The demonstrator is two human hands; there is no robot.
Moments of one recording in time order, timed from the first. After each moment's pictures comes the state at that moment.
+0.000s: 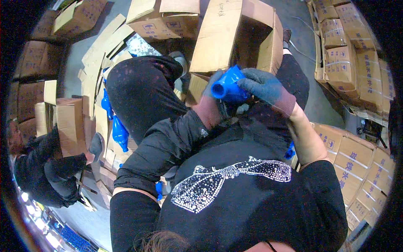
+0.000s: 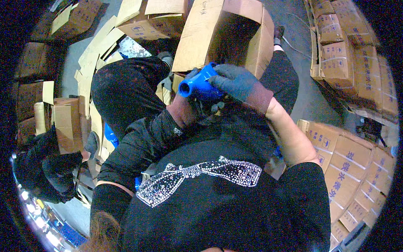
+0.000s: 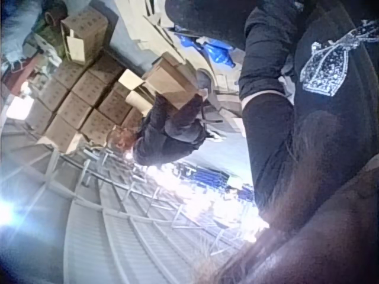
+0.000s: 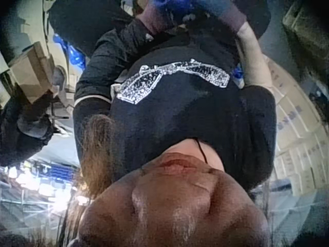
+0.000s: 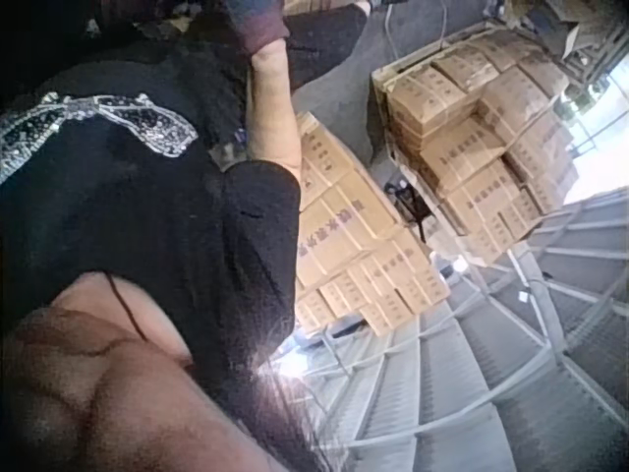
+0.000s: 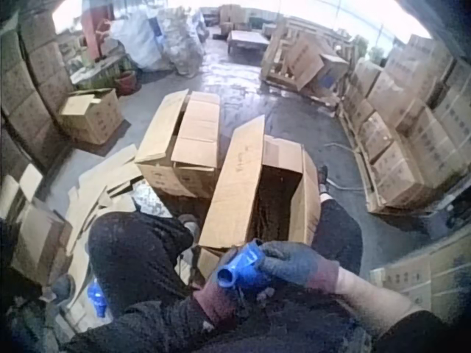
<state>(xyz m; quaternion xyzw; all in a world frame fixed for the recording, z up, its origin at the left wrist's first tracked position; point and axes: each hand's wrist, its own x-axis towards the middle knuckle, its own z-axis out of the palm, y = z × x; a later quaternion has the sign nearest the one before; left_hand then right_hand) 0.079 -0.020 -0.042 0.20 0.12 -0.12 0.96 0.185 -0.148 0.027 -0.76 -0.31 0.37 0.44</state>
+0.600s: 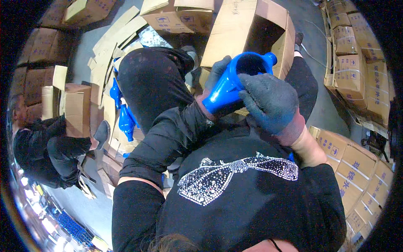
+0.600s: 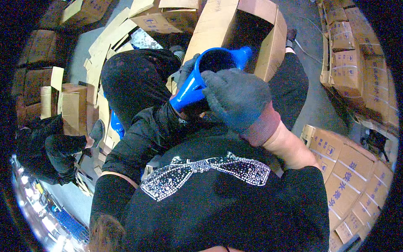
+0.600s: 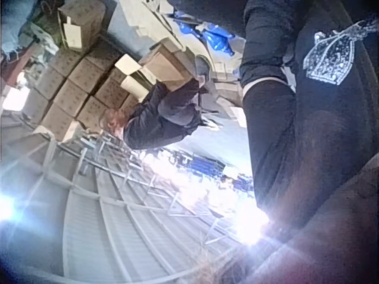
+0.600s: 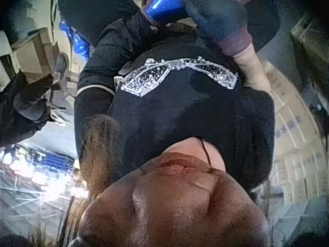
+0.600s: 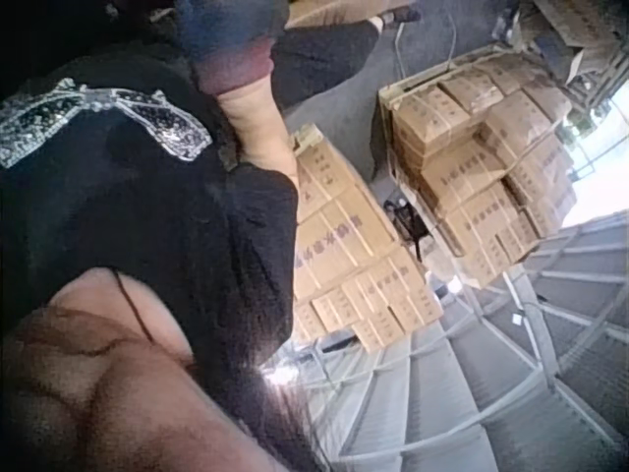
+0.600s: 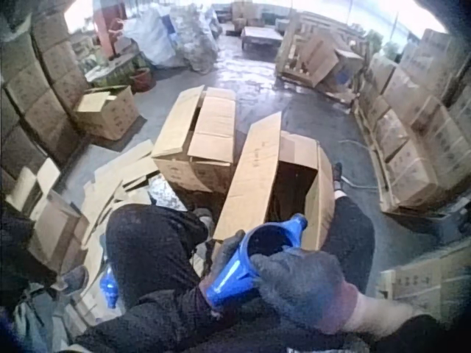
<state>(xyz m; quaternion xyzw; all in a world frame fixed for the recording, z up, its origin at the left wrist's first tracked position) 0.090 0.003 -0.020 0.21 0.00 -0.09 0.97 0.140 -0.133 0.083 -0.79 -0.56 0.04 0.23</state>
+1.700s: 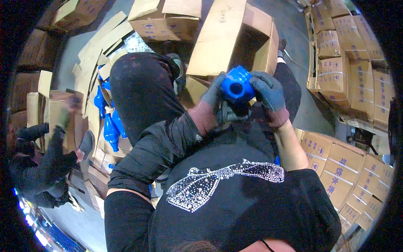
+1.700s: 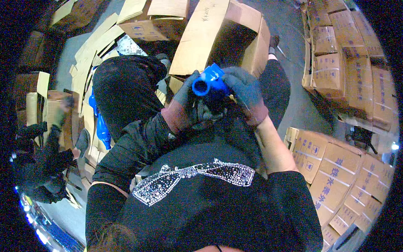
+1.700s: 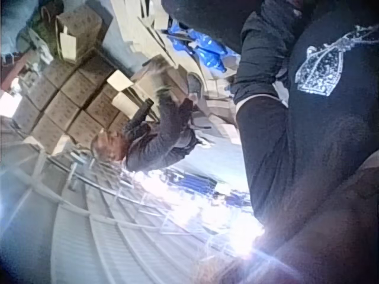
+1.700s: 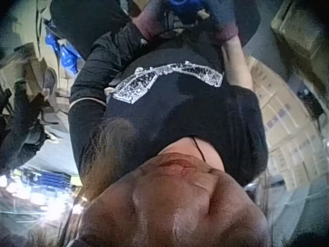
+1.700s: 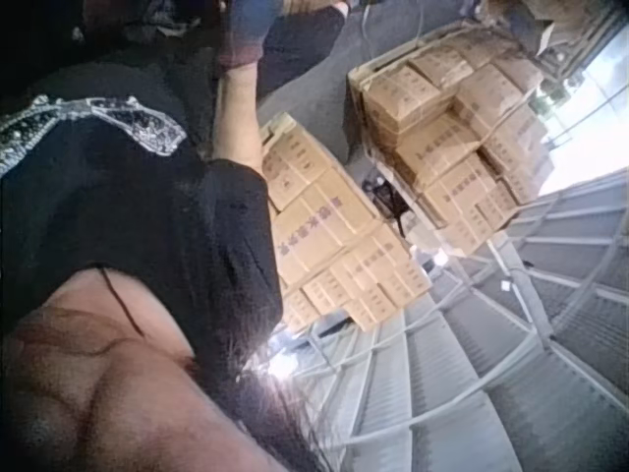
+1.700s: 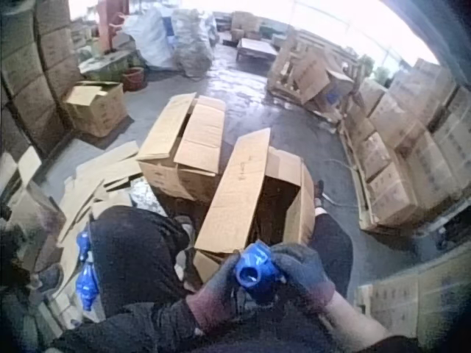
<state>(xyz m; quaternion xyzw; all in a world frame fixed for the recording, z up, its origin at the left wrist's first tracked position) 0.080 -0.015 -0.033 -0.01 0.14 -0.21 0.97 0.182 -0.162 0.022 -0.80 -0.25 0.24 0.48</state>
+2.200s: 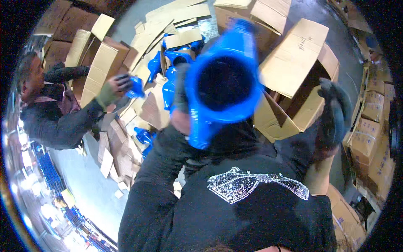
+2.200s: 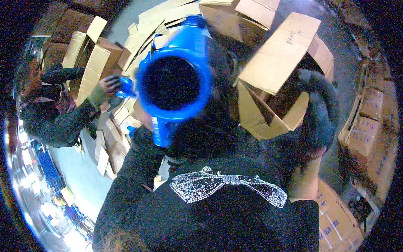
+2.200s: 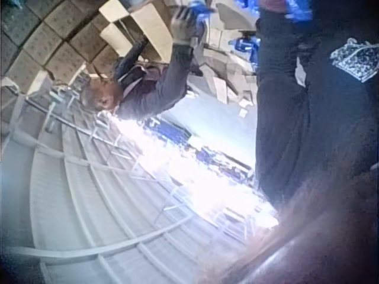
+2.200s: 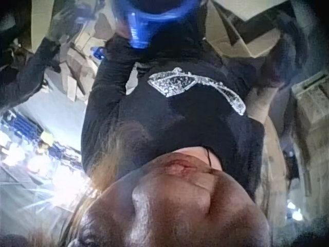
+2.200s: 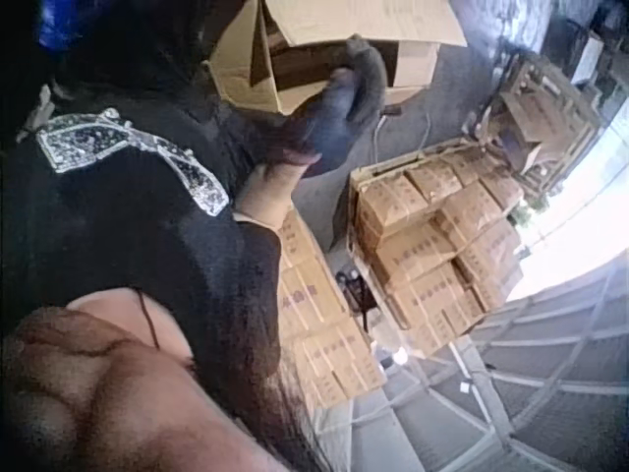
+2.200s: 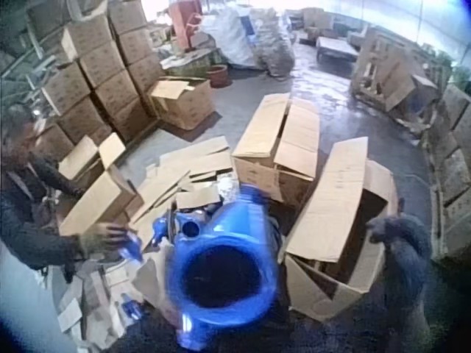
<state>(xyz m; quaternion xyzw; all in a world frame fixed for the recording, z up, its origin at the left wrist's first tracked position) -0.037 0.081 0.067 0.05 0.24 0.24 0.94 0.180 -0.105 0.071 -0.66 -0.44 0.03 0.61</state>
